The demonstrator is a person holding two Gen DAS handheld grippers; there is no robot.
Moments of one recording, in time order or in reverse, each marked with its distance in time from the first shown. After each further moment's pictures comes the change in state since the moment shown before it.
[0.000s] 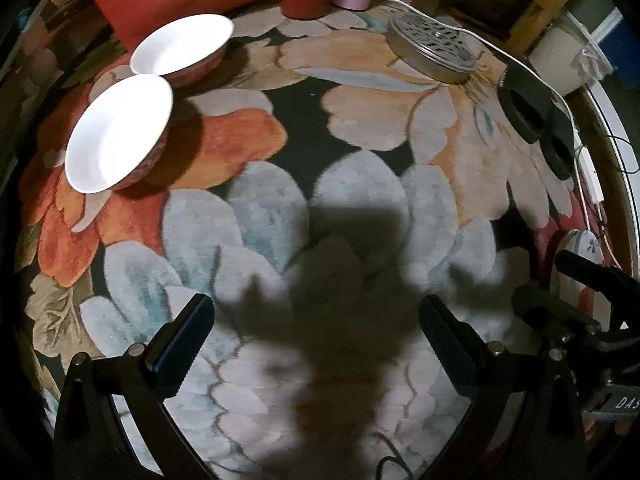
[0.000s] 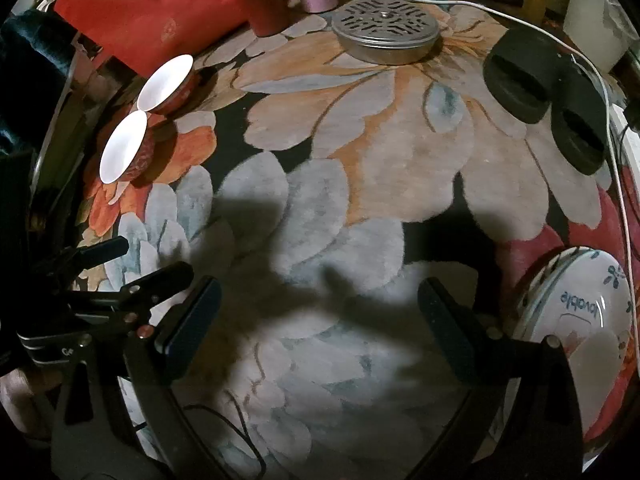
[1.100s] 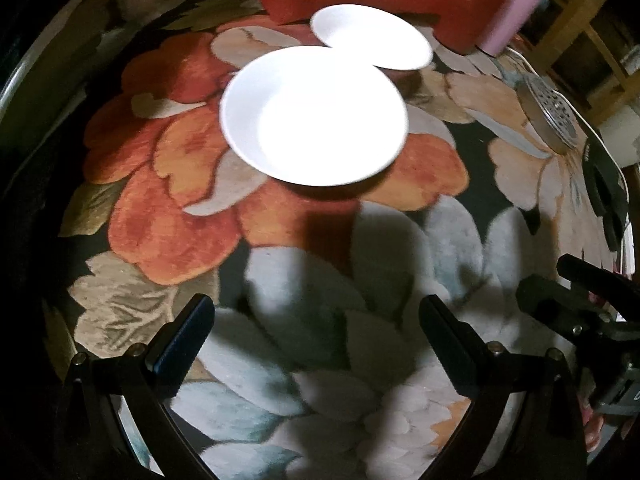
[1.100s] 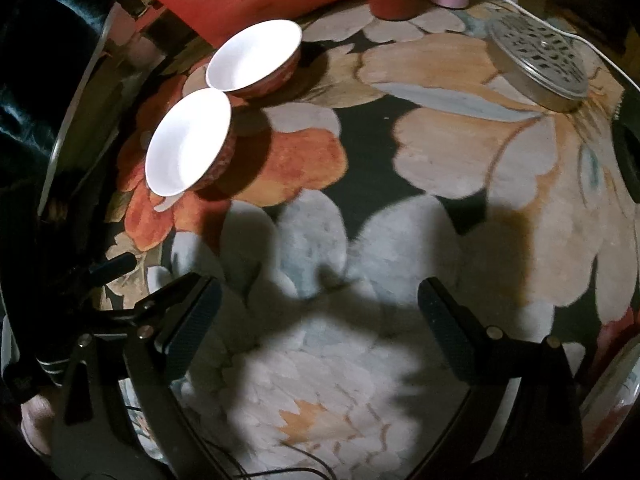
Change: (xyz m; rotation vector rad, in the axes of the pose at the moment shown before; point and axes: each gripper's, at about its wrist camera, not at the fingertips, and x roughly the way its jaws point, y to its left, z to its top) left arm 0.000 0.137 0.004 -0.215 -0.017 0.098; right arm 0.064 0.118 0.058 -0.123 0.077 0.112
